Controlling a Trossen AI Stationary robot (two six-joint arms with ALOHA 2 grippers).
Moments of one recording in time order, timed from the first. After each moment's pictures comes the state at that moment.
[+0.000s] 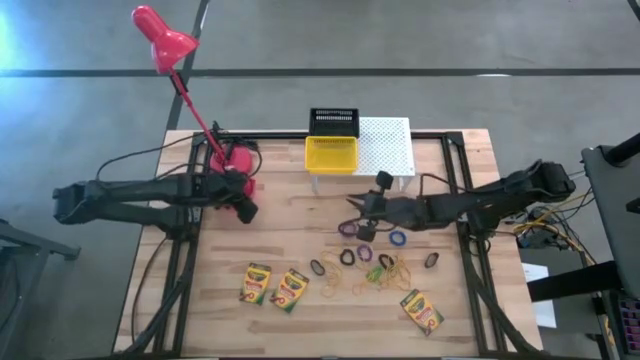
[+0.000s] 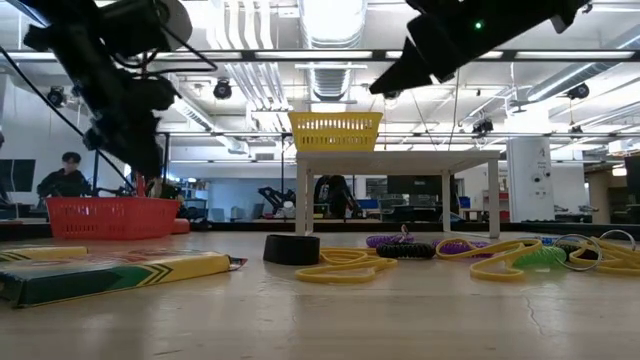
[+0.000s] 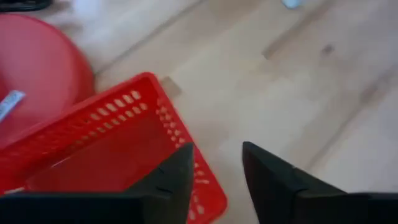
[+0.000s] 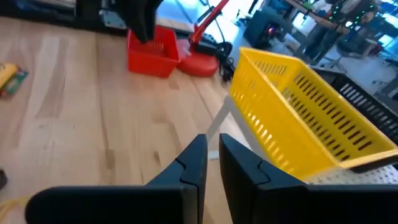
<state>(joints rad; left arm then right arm) 0.23 0.91 0.55 -0.69 -0.25 -0.57 0.16 1.35 0.74 0.18 0.61 -0.08</state>
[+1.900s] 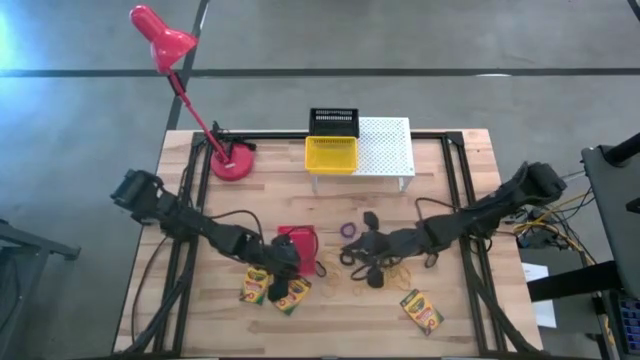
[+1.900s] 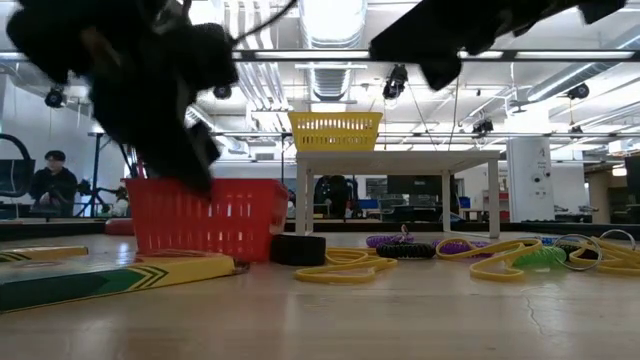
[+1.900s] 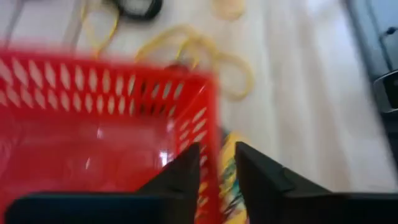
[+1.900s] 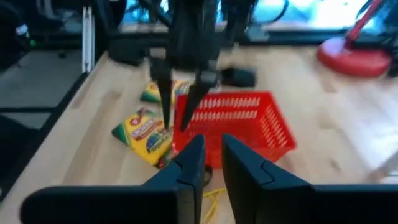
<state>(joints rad) -0.37 1.60 0.74 0.05 -0.03 -0.48 0.36 1.48 0.76 0.31 0.31 0.21</state>
